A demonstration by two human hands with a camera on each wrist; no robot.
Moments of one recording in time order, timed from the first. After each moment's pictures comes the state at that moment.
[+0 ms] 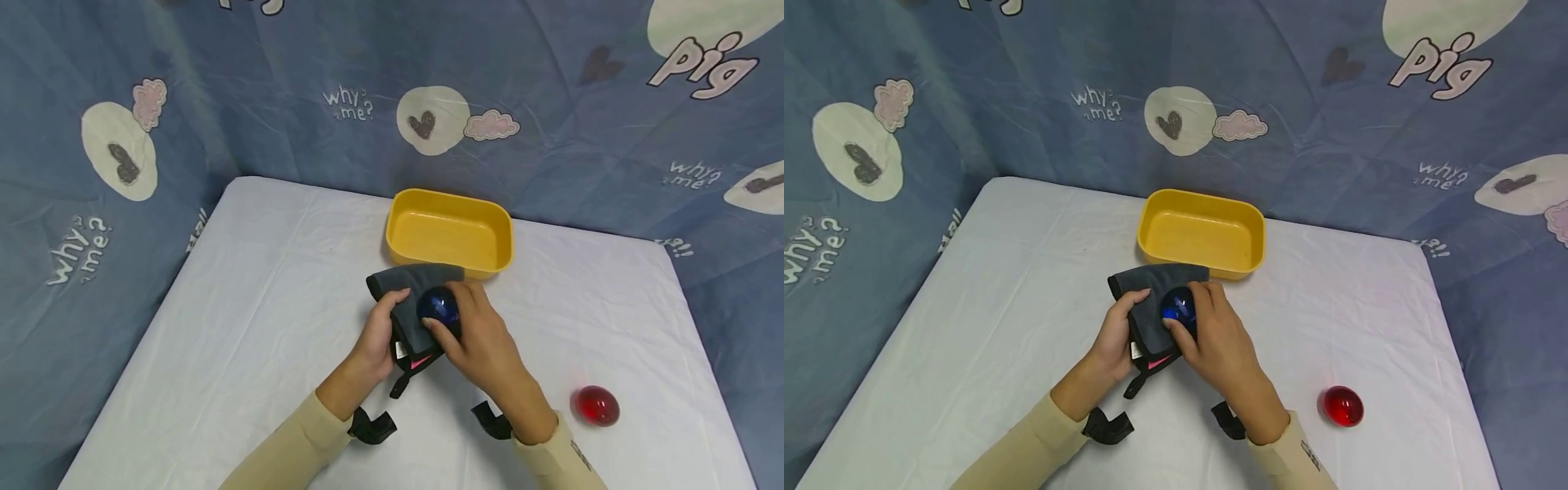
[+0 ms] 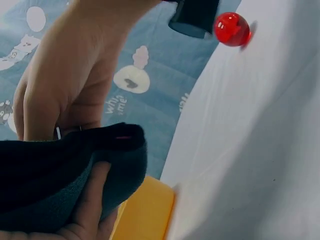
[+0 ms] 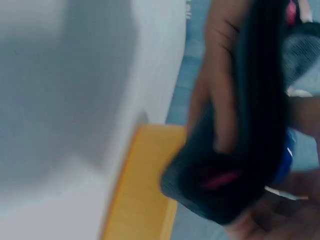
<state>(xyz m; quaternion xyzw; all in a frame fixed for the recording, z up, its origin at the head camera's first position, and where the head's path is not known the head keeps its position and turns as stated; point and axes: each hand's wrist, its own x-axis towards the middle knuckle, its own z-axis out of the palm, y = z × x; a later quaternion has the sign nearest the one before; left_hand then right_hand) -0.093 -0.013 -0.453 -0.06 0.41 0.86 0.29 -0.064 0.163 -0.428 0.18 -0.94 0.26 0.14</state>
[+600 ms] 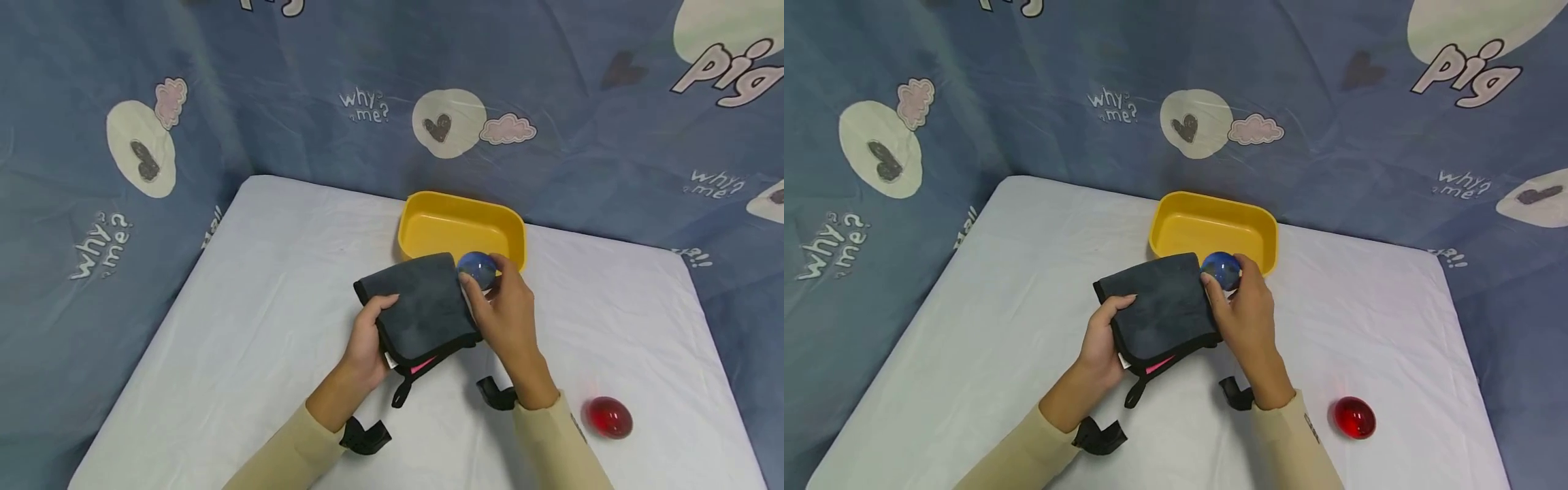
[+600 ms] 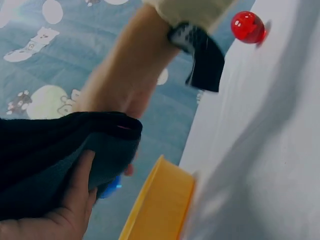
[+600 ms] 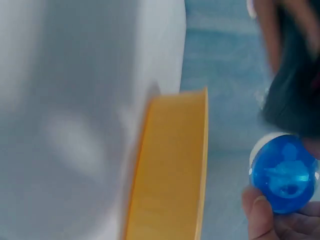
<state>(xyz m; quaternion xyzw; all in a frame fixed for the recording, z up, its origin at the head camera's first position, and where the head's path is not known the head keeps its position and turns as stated) -0.081 -0.039 -0.447 -0.12 0.43 0.87 0.21 -0.109 0.174 -0.441 0.07 -0.90 0.35 0.24</state>
